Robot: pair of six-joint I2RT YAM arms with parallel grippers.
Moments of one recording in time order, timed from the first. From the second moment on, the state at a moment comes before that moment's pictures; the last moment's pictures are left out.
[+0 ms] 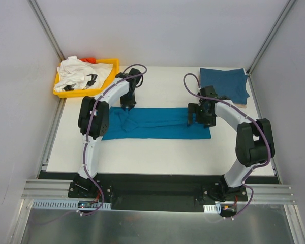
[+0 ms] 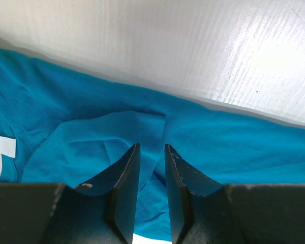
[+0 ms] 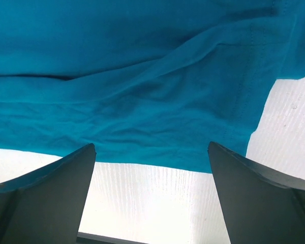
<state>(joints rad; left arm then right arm) -0.38 2.23 1.90 -1.05 -0.27 -0.50 0.27 1.70 1.17 -0.69 -0.08 0.27</state>
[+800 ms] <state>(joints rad) -0.37 2.29 1.90 -1.05 -0.24 -0.51 0.27 1.72 1.17 -0.70 -0.07 0.27</state>
